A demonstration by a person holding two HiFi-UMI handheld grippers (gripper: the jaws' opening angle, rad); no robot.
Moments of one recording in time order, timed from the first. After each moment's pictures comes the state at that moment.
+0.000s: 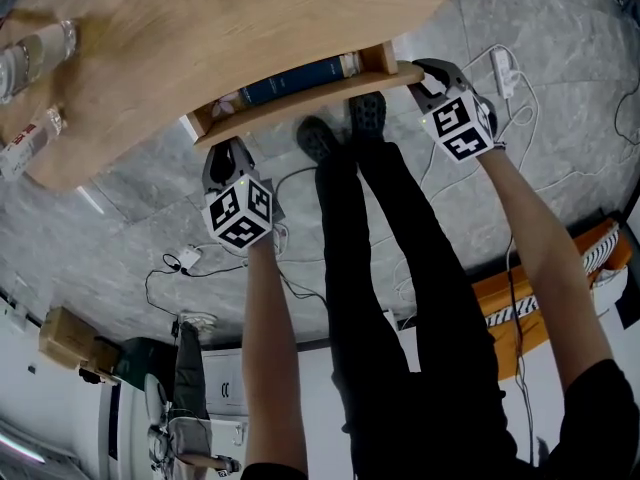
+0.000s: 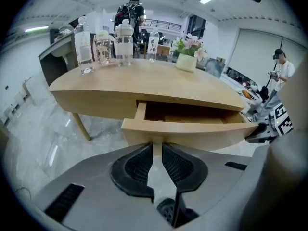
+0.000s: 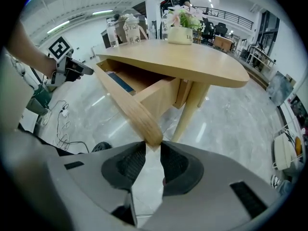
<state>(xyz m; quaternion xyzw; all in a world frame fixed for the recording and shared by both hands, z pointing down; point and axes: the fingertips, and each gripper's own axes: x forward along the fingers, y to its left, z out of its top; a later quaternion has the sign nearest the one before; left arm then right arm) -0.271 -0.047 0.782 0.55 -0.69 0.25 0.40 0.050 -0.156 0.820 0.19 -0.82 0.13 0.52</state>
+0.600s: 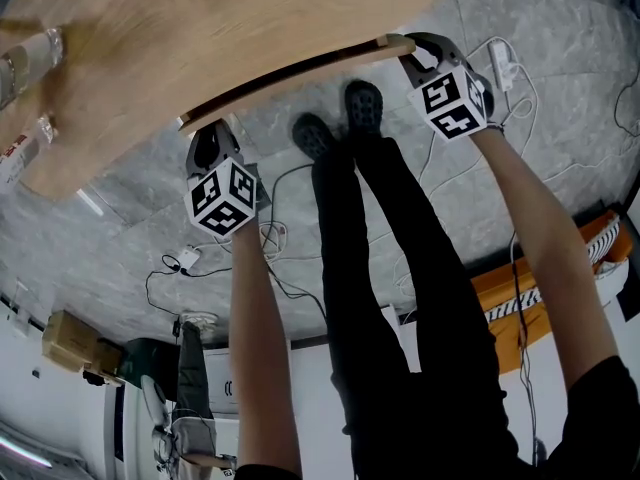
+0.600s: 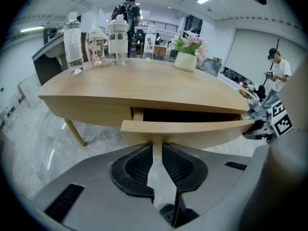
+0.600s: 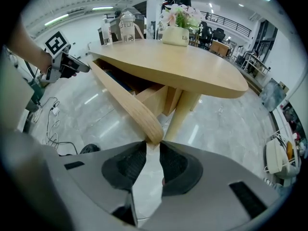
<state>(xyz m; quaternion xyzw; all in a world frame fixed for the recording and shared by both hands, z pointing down) -0.280 -0.080 0.793 0.56 -0.68 0.25 0.39 0.041 -0.195 0.825 0.22 -0.82 0.09 0.53</state>
